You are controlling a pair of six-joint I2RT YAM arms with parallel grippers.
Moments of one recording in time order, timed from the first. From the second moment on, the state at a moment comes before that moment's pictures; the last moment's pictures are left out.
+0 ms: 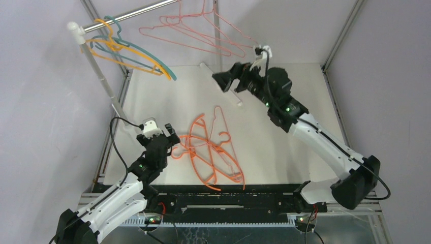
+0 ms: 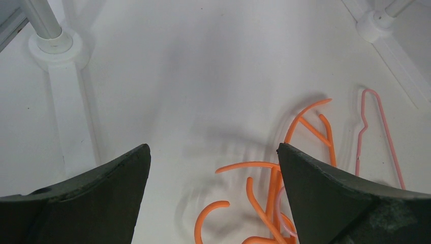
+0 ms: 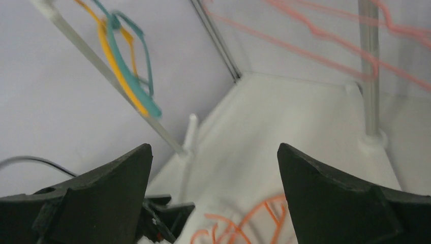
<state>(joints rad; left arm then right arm) -0.57 0.68 0.32 -0.03 -0.76 -0.50 0.62 1.38 1.37 0.10 -0.15 0.52</state>
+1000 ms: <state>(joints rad) -0.57 0.73 0.32 -0.03 -0.77 -0.50 1.12 1.46 0.81 -0.30 0.23 0.42</state>
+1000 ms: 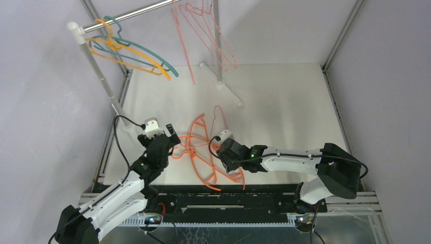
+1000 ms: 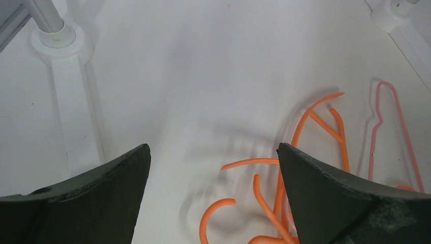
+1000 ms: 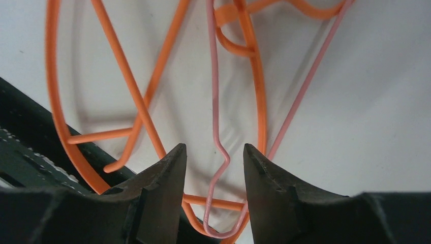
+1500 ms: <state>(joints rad) -0.57 0.75 0.32 -0.03 -0.76 -0.50 1.11 1.54 0.75 -0.24 0.19 0.48</state>
